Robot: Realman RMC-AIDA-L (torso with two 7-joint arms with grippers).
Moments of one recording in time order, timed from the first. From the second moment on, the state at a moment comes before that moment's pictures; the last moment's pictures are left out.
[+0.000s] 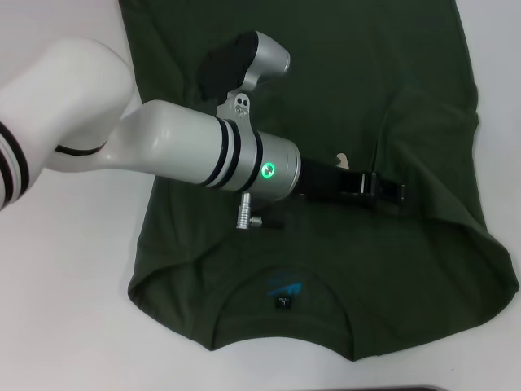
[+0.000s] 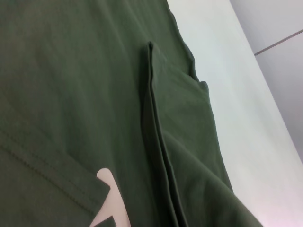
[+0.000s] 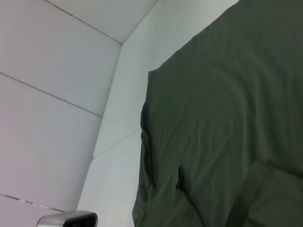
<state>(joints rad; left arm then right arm) -0.86 -2.18 -1.23 -0.51 -1.73 0.82 -2.54 0.39 1.79 -0.30 -0.72 -2.17 -1.84 2.32</state>
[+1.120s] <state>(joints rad) -0.90 -2.18 -1.18 -0.46 -1.74 0.81 -2.55 0.42 1.80 -0.30 -0.71 -2.16 -1.85 2.33</state>
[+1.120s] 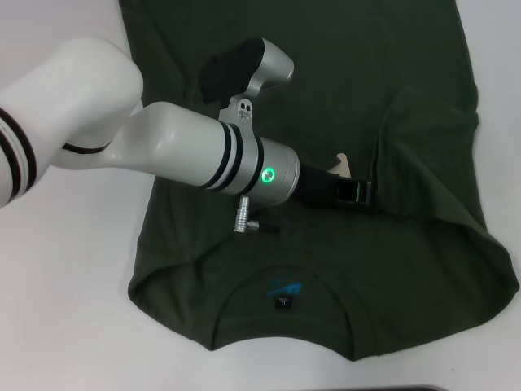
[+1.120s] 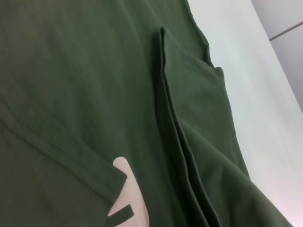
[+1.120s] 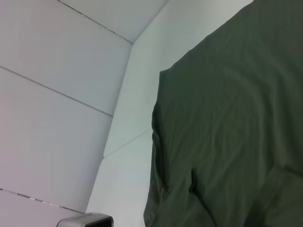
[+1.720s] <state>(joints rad) -0.86 -2.16 -1.26 -0.46 -1.72 0.85 -2.54 0.42 1.80 -0.30 -0.71 -2.16 -1.85 2.33</state>
